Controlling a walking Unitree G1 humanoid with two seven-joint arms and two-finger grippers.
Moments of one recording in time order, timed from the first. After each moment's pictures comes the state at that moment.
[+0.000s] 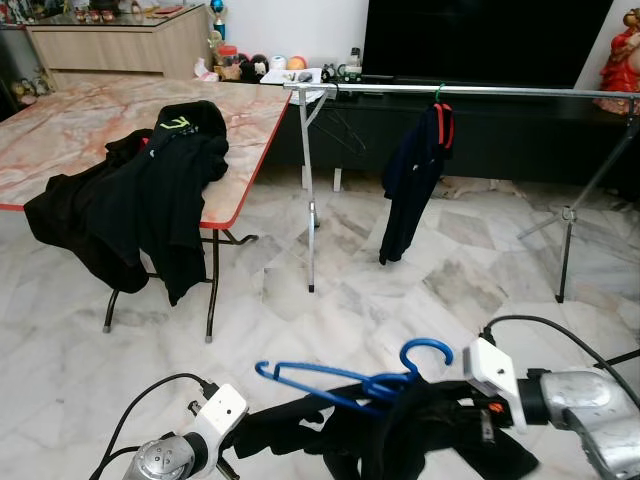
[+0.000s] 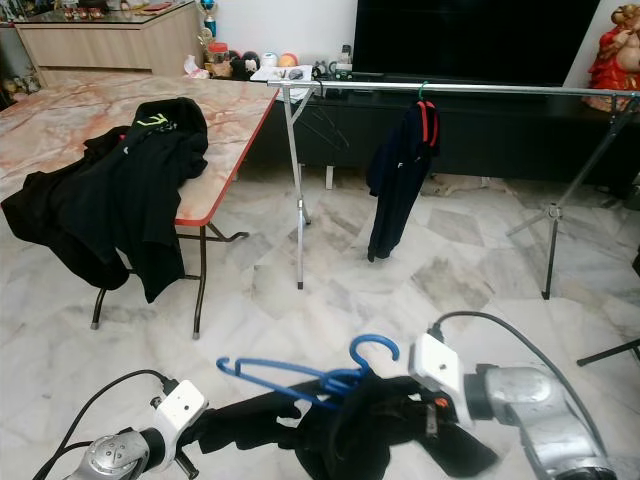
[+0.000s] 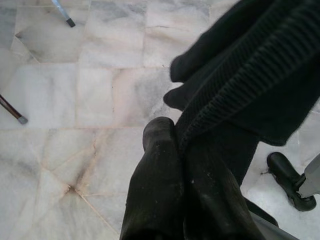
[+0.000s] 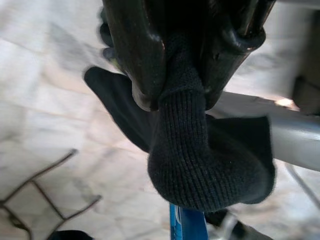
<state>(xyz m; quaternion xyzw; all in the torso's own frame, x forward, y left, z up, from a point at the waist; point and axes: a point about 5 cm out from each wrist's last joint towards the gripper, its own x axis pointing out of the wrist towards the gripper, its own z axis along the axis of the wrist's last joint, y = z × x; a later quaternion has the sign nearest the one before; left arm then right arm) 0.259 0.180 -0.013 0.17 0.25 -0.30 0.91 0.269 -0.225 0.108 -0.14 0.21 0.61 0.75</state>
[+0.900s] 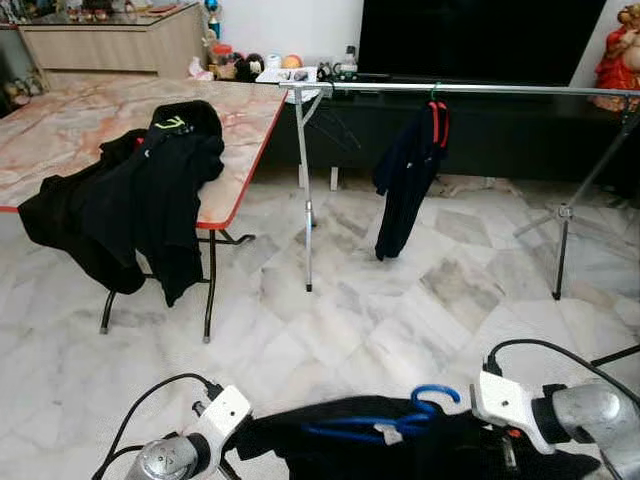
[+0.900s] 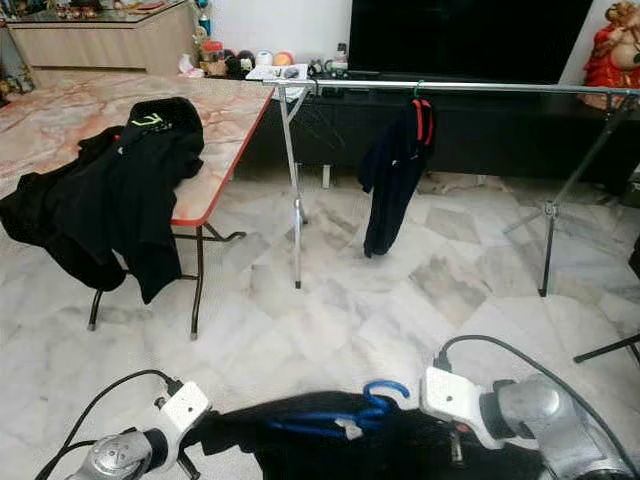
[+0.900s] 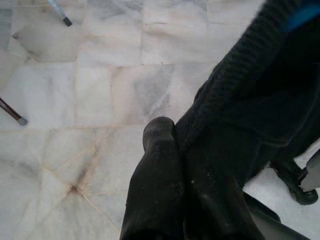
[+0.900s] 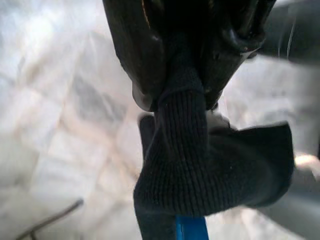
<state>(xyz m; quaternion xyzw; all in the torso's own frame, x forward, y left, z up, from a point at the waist) 0.260 0.179 -0.013 0.18 0.25 -0.30 0.90 0.270 -0.238 0.086 -0.25 0.27 0.57 0.74</state>
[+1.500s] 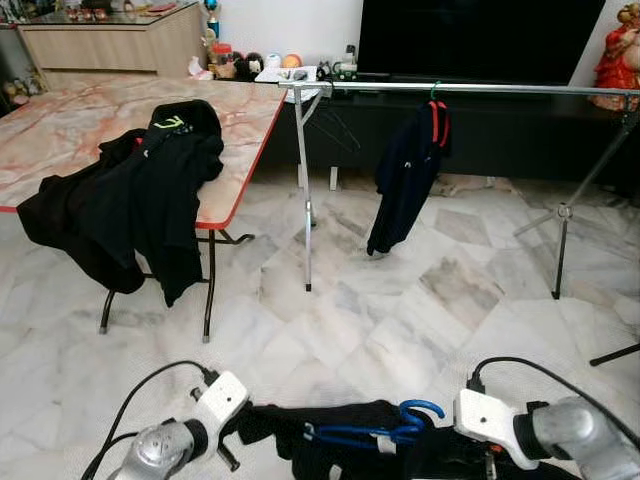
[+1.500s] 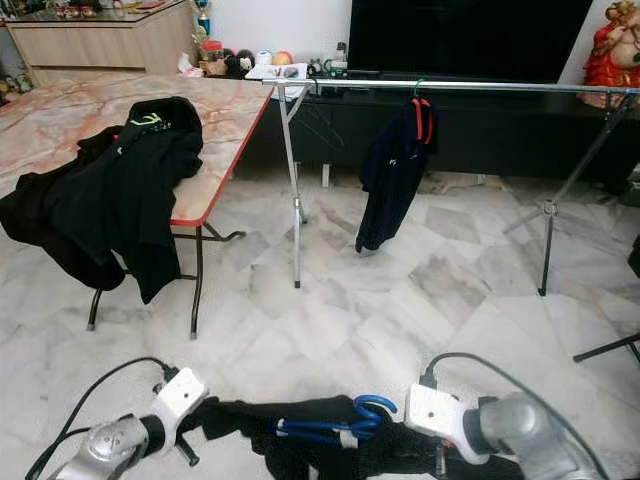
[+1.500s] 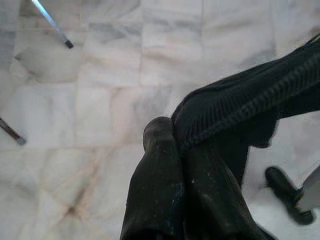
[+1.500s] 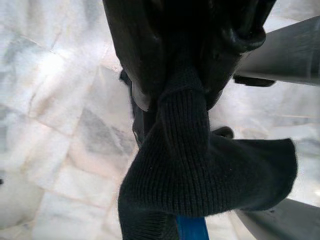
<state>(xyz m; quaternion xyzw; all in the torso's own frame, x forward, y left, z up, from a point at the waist) 0.275 0.181 0.009 0.15 0.22 -0.32 0.91 0.266 -0.235 0.045 -0.32 0.31 0.51 0.74</state>
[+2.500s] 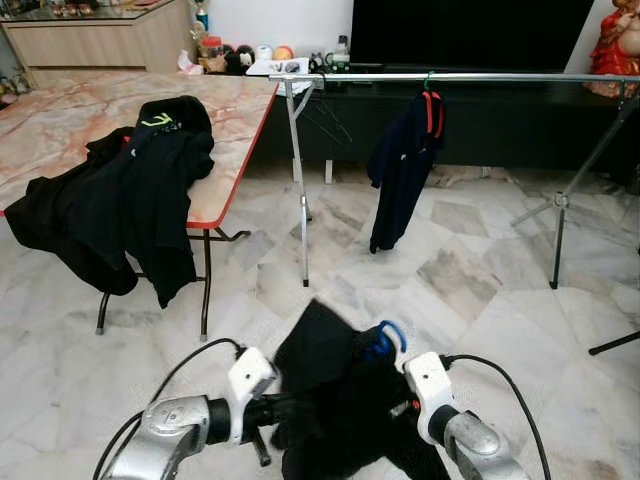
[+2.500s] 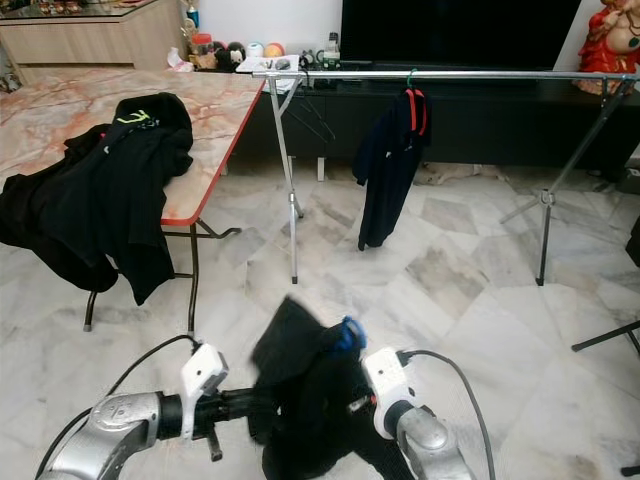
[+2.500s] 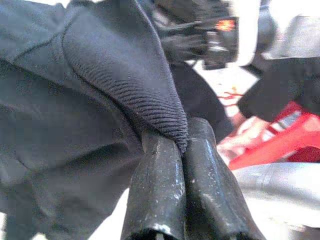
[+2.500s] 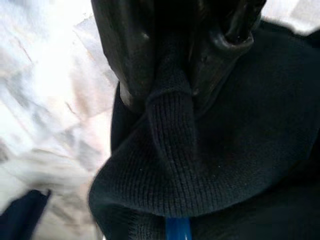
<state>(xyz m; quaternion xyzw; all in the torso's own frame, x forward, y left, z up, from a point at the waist) 0.261 0.126 0.066 0.02 0.15 -0.55 0.82 0.291 -0.160 0.009 -0.04 0.22 0.19 0.96</state>
